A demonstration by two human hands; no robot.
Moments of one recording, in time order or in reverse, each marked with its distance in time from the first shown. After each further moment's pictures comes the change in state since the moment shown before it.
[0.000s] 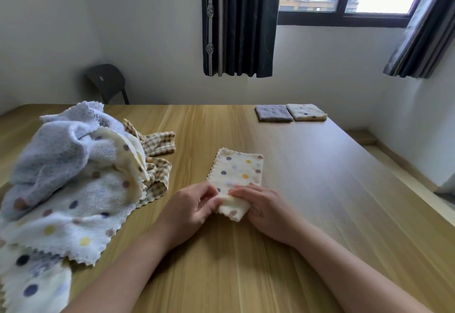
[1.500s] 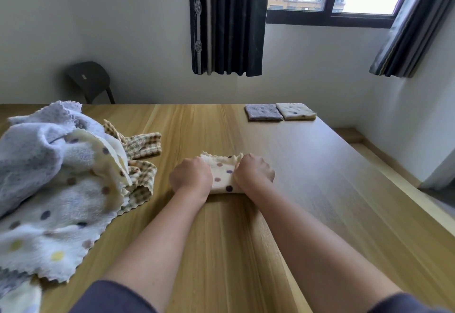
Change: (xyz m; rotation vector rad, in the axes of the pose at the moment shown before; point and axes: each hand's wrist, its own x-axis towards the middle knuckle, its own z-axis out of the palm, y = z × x) left_hand 0.098 0.016 0.034 0.653 -0.020 -0.694; right_hand 0.097 0.005 -0.013 -0.329 -0.011 0.990
